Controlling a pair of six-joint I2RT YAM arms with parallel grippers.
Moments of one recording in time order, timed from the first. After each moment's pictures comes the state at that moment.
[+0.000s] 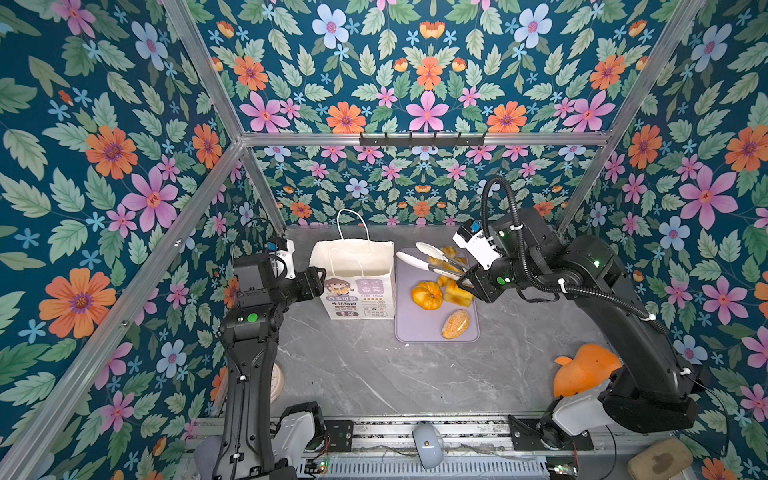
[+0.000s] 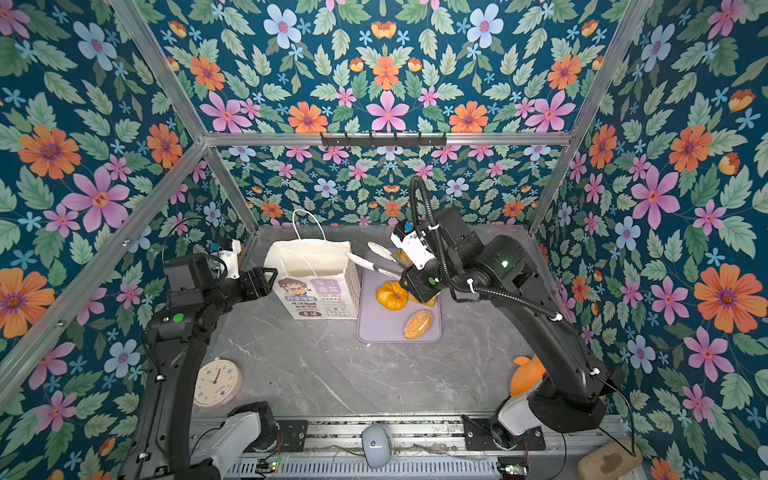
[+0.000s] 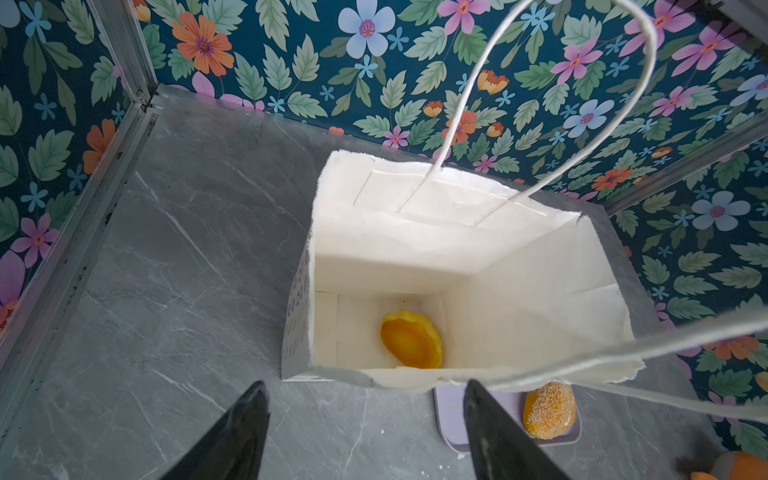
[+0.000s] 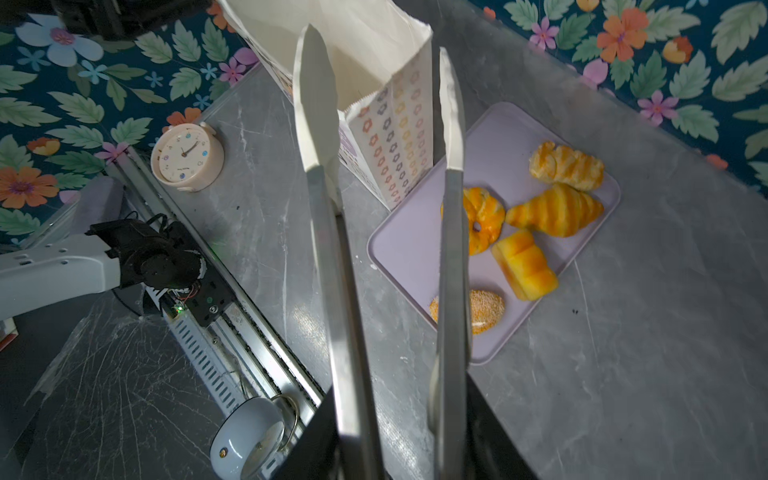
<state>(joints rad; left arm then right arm) 0.13 0.96 1.12 -0.73 0.39 -0.16 0.76 1.45 2.00 -1.39 -0.07 0.08</state>
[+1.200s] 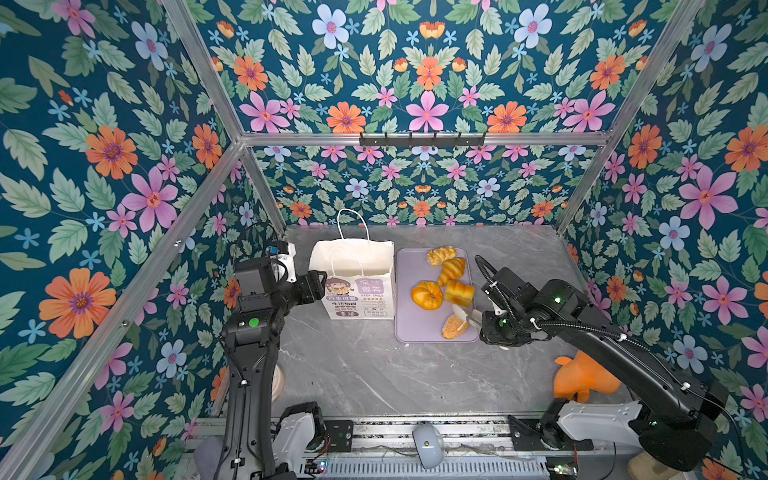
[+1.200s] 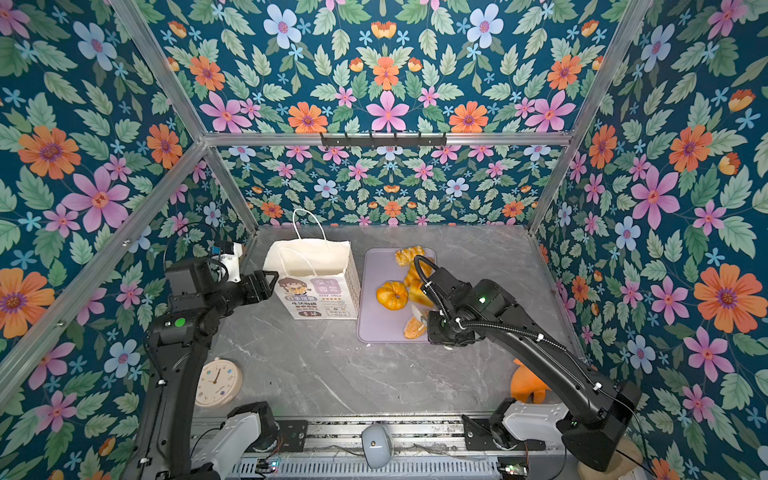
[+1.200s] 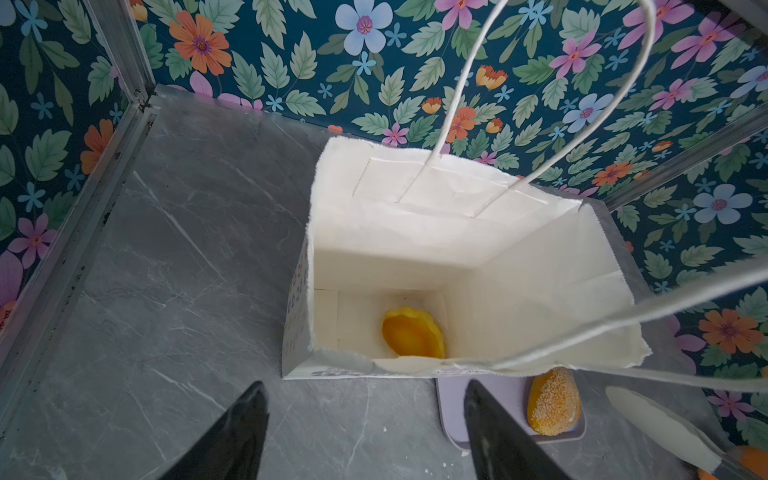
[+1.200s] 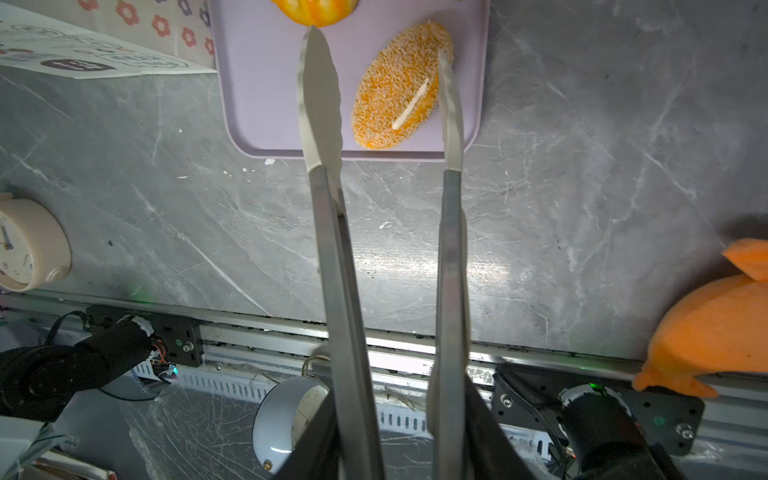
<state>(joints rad) 0.13 0.94 1.08 -0.72 0.39 -0.15 0.76 1.24 1.35 -1.39 -0.02 0.79</state>
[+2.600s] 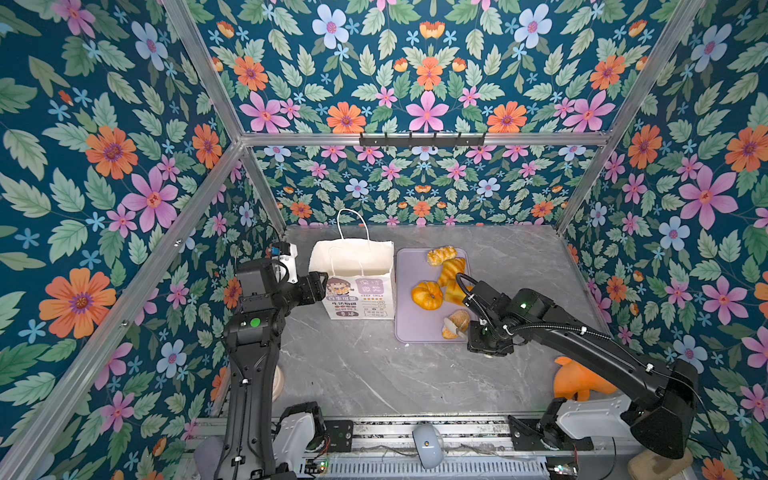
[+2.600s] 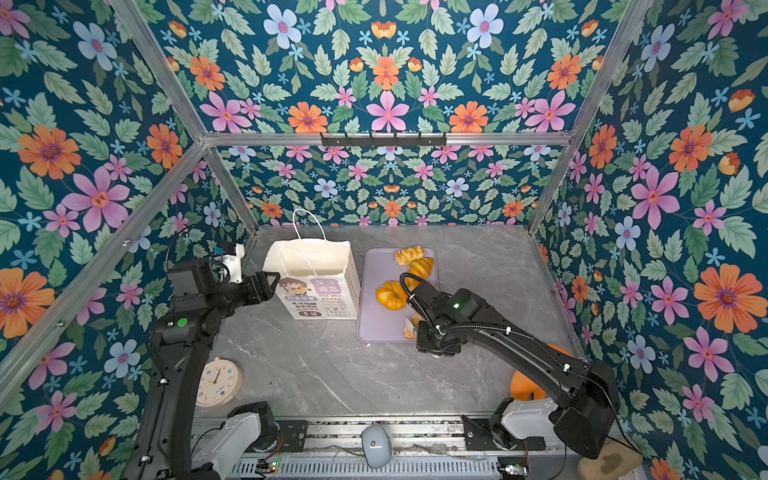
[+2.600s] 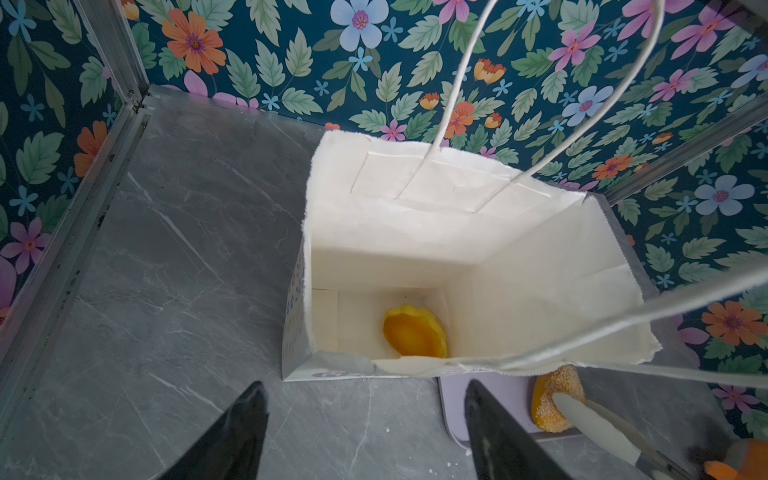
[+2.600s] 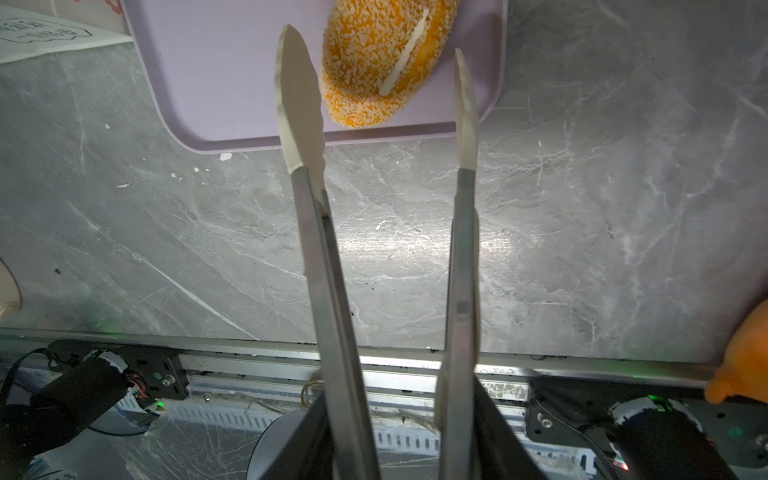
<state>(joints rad) 0.13 0.94 1.06 -0.70 0.40 -0.13 0.80 1.31 1.19 -1.23 -0.05 0.90</state>
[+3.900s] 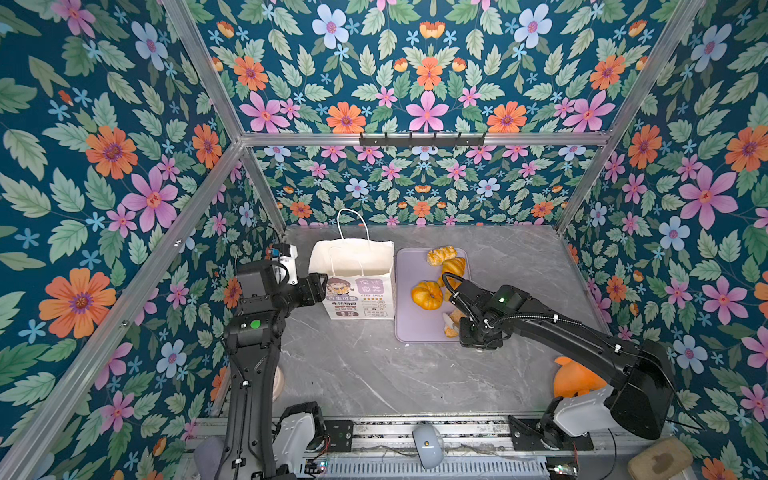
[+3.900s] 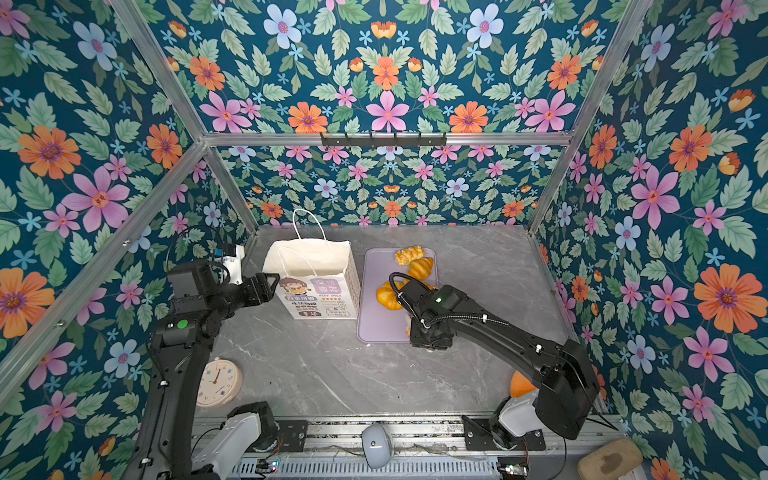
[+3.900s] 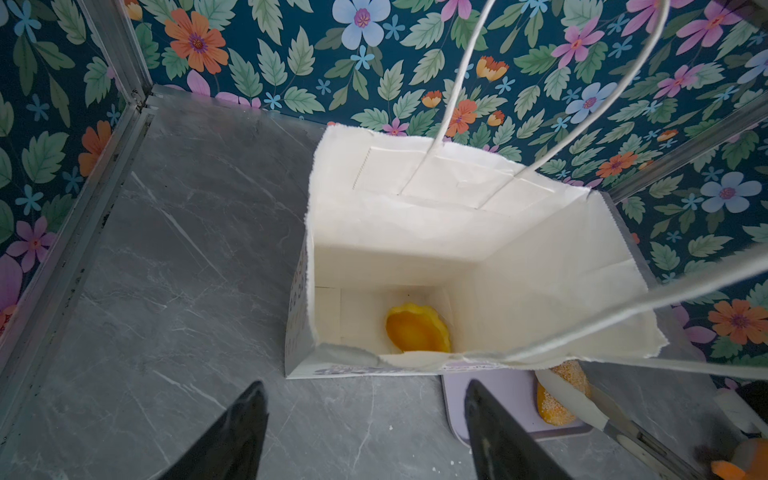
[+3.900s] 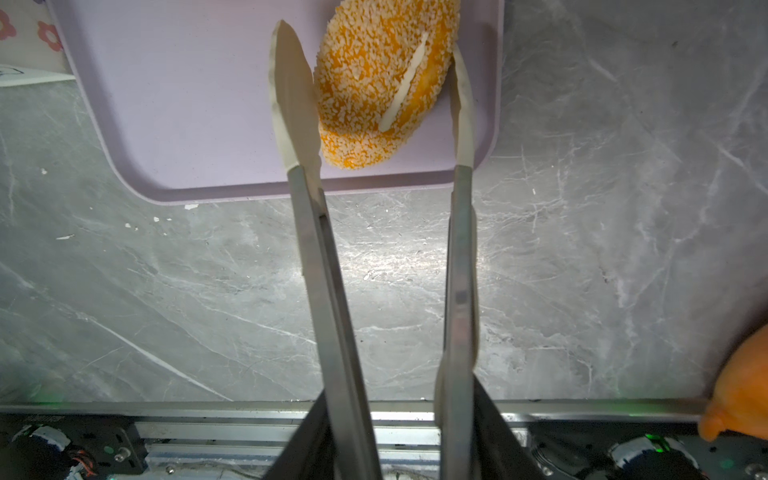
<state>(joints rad) 0.13 0.93 1.05 -0.70 0.40 -0.12 0.80 1.44 1.20 -1.16 0.04 0.89</state>
